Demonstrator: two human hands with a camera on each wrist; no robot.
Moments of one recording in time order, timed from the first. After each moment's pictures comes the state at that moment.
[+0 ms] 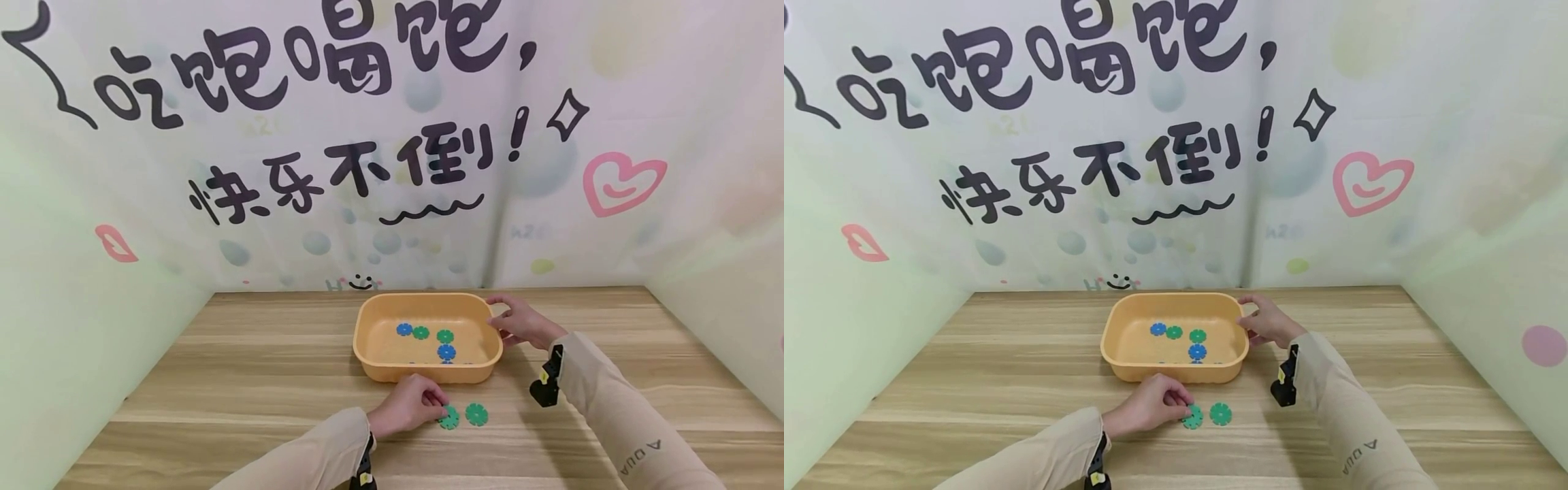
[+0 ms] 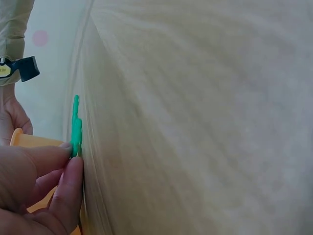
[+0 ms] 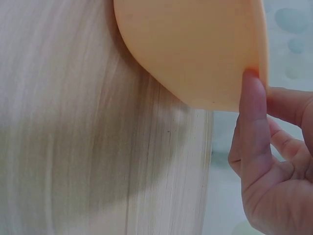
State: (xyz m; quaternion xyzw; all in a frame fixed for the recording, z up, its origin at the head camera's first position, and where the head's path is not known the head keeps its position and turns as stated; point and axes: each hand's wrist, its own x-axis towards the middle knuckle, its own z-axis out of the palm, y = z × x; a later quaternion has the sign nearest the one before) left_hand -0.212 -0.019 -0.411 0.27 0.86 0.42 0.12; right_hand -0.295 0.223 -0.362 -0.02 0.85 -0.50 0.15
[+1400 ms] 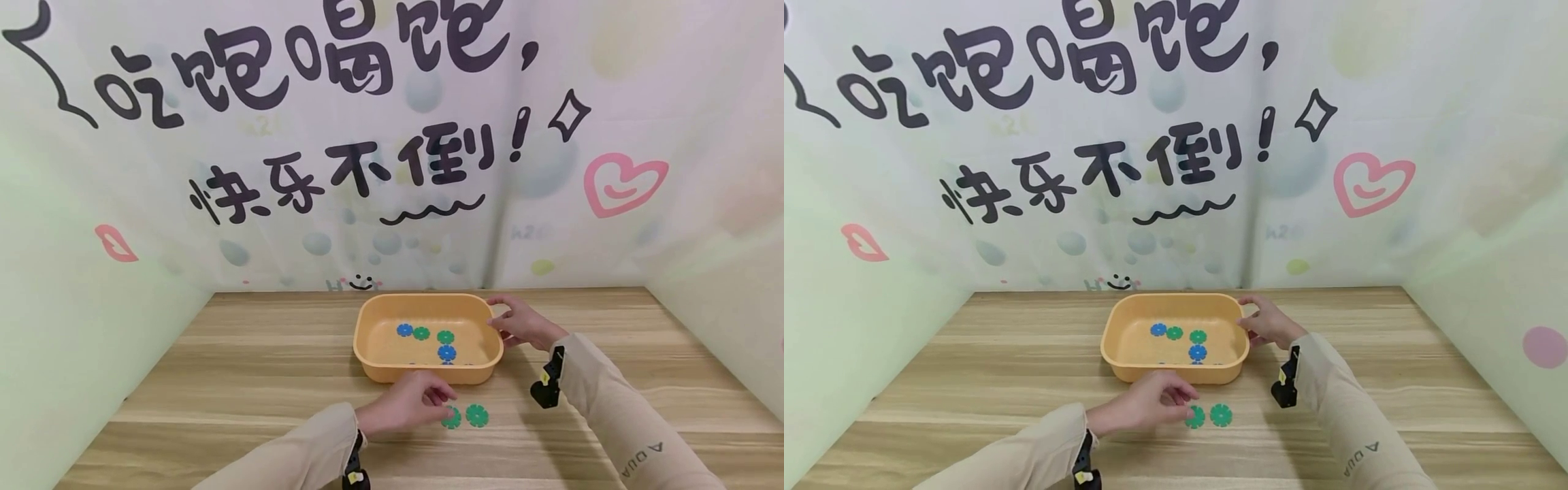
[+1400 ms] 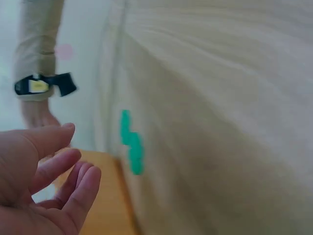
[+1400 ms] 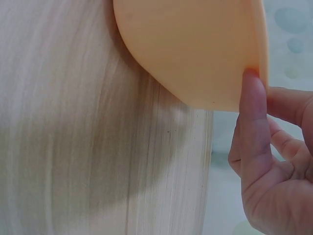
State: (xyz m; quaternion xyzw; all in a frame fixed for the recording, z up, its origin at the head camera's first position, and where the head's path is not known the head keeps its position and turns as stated) left_hand -0.206 -0.023 -0.380 0.33 0.83 0.42 0.15; right_hand -0.298 0.224 -0.365 -0.02 0.85 -0.51 0.16
